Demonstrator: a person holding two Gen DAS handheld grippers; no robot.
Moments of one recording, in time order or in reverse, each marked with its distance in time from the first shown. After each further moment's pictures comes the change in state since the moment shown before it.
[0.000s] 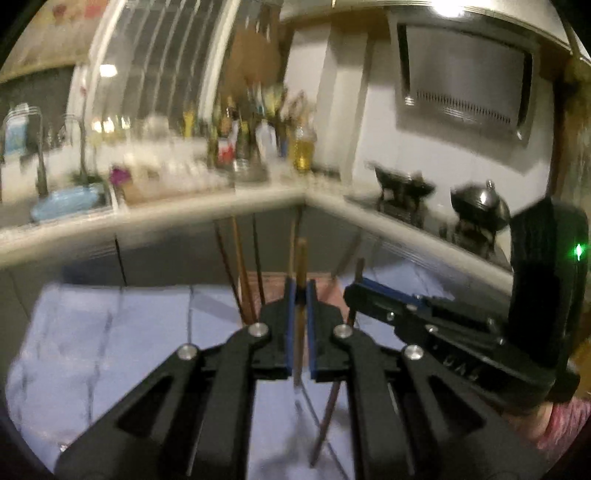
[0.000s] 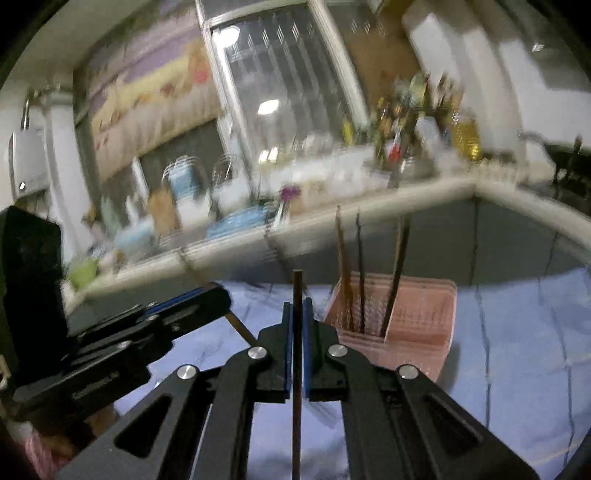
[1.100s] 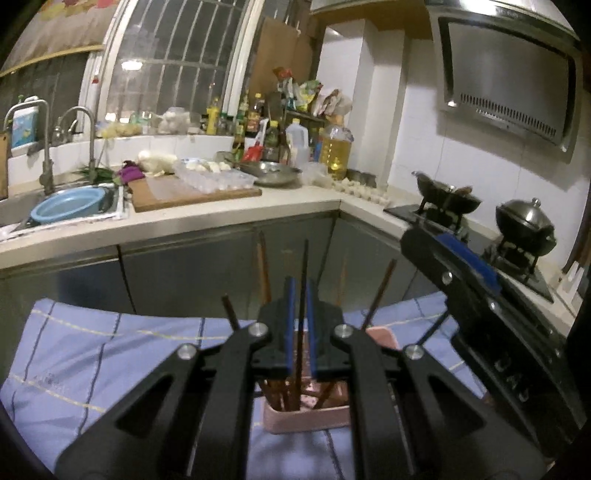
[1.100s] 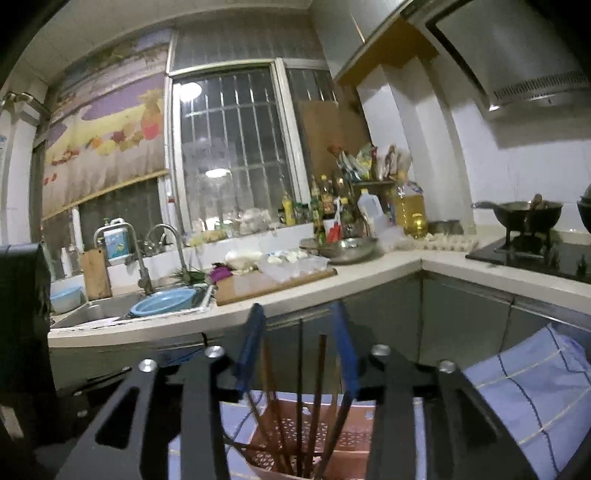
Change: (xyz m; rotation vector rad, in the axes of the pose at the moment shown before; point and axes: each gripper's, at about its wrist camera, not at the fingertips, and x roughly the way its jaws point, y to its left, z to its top) left arm 0.099 0.035 0.022 -0.061 0.029 0.085; right arm 0.051 -0.025 0.022 -0.037 -0.219 -0.208
